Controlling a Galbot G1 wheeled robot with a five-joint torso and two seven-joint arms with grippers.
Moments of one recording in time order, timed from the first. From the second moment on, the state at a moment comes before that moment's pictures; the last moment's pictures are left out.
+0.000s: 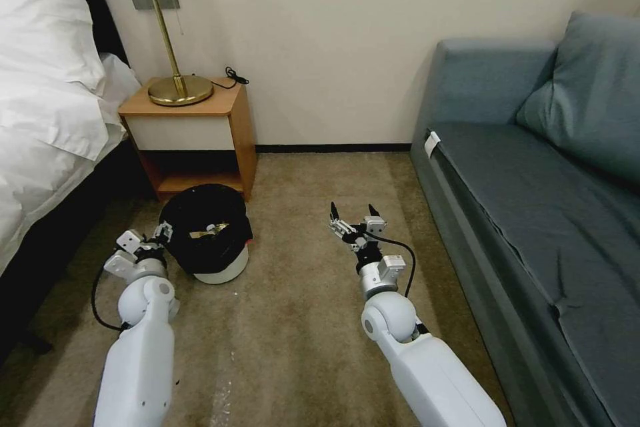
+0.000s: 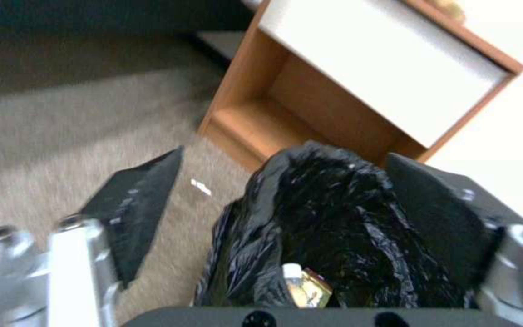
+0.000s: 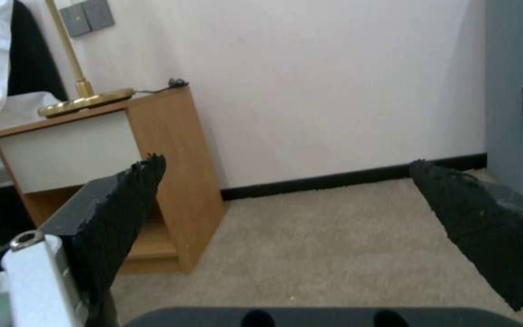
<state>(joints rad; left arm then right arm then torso) 0.99 -1.39 -0.79 -1.50 -0.63 0.13 -0.20 -0.97 1.37 0.04 1.57 0.40 0.17 0.27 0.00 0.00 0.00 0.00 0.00</state>
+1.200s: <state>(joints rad) 1.20 -1.32 -0.73 -1.69 -0.29 -0.02 0.19 -1.15 1.37 0.36 1.62 0.17 0.31 0.23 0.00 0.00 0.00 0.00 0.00</state>
